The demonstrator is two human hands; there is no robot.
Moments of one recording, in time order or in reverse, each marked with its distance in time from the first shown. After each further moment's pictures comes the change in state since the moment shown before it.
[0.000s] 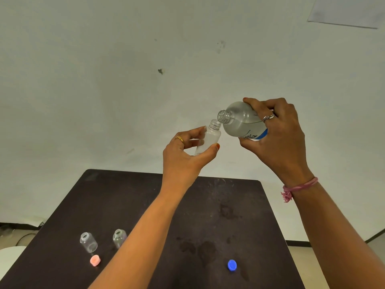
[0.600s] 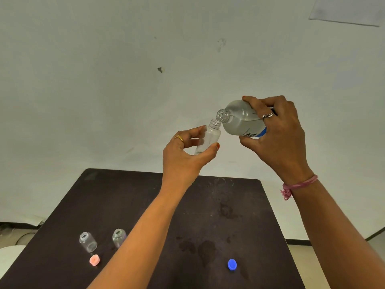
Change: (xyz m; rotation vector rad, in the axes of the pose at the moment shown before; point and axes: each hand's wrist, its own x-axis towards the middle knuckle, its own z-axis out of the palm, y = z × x) left_hand 0.003 -0.004 0.001 0.004 -0.002 0.012; right_hand 0.002 0.002 0.004 -0.028 0.003 -0.023
